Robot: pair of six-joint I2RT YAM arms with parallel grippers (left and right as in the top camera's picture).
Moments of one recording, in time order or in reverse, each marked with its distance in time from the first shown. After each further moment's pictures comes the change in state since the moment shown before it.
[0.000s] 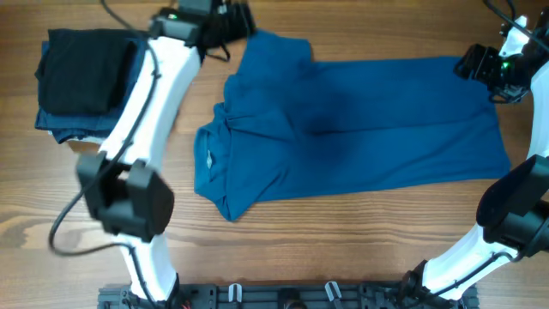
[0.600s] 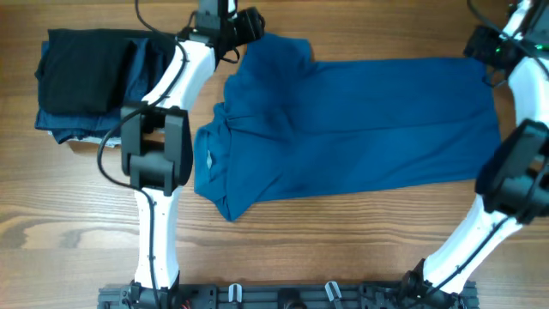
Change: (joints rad) left arm 0.043 0.401 0.009 0.430 0.151 0.014; right arm 0.010 0.245 0.000 0.568 0.190 0.013
